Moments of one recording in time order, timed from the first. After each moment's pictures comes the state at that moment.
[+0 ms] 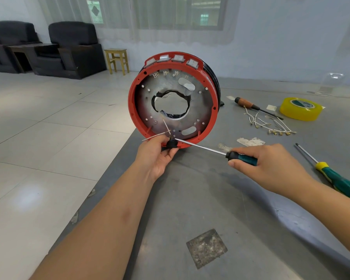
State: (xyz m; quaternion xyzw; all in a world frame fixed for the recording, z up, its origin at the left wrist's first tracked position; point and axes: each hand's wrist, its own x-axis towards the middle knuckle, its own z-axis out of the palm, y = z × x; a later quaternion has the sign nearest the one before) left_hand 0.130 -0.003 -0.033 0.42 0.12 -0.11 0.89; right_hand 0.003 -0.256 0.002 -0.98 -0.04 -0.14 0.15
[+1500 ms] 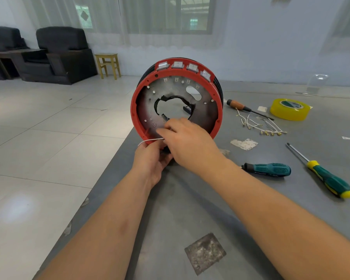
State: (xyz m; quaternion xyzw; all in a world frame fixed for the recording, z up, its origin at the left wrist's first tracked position) left_hand 0.129 -0.008 -0.038 0.52 0.04 -0.08 0.85; right_hand 0.080 -0.124 0.017 -0.93 -0.21 -0.29 0.00
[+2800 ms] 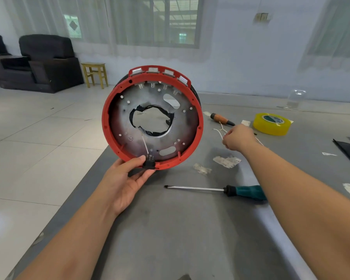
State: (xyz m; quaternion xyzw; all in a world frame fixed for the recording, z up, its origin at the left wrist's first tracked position) left_hand 0.138 0.003 -0.042 0.40 0.02 -0.15 0.90; right_hand 0.171 -0.333 0.018 -0.93 0.28 -0.10 0.21
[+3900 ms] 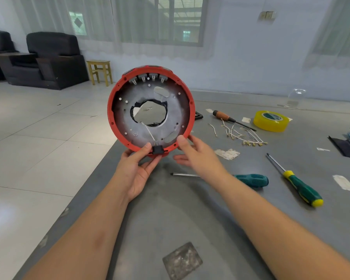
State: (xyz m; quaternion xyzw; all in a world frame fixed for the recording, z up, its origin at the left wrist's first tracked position) left_hand 0.113 0.001 -0.032 0.34 -0.01 -0.12 0.93; right_hand 0.085 -0.186 -0.016 -0.75 0.00 -0.08 0.66
